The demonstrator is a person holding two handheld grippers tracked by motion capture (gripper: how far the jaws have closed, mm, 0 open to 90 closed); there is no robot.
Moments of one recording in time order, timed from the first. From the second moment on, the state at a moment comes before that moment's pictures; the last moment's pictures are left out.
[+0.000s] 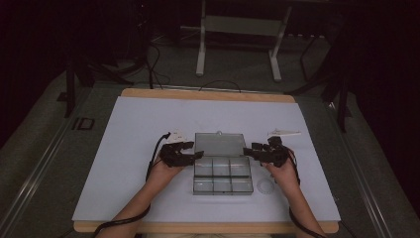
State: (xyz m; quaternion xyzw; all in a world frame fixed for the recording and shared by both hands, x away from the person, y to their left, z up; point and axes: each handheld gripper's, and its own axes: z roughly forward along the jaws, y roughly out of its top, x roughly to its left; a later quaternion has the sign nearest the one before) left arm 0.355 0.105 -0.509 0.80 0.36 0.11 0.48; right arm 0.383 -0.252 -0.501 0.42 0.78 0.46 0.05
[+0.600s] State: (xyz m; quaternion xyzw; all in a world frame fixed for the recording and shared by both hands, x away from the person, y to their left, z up) left arm 0.339 0.114 -0.500 0.81 0.32 0.09 0.49; right arm 0.358 -0.252 -0.484 0.33 0.81 0.48 0.07
